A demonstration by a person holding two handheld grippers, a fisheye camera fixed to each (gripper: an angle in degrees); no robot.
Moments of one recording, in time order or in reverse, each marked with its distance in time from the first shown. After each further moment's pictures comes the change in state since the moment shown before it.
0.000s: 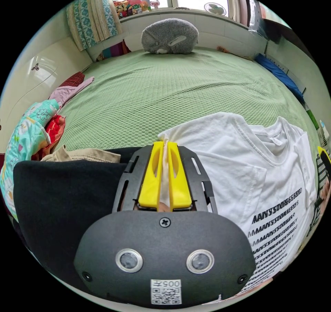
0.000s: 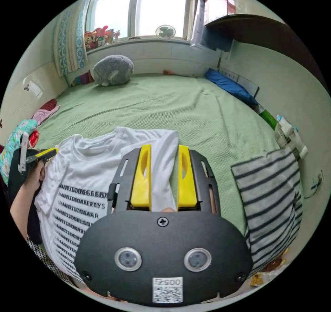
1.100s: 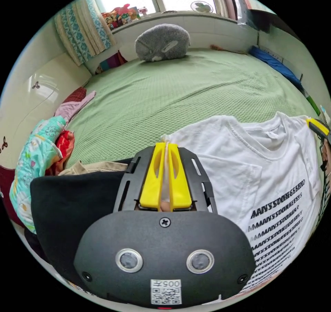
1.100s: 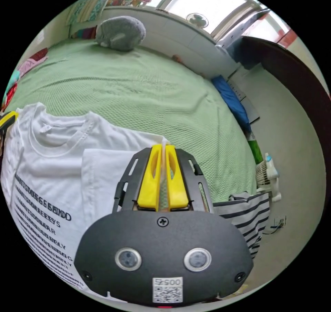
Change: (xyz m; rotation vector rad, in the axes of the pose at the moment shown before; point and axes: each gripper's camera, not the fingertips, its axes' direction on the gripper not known) left arm 0.028 0.046 -0.091 0.041 -0.078 0.094; right arm -0.054 -0.045 0.028 -0.106 0.256 -0.292
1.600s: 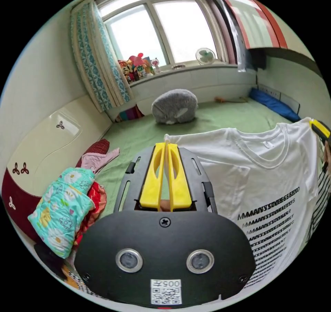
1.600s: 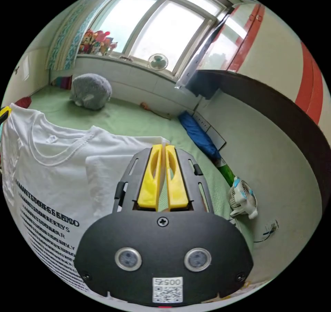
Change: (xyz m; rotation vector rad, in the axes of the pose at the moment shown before) left arm -0.031 -0.069 -0.186 0.349 -0.090 -0.038; right arm 0.103 -0.069 -0.138 0.288 0.133 0.183
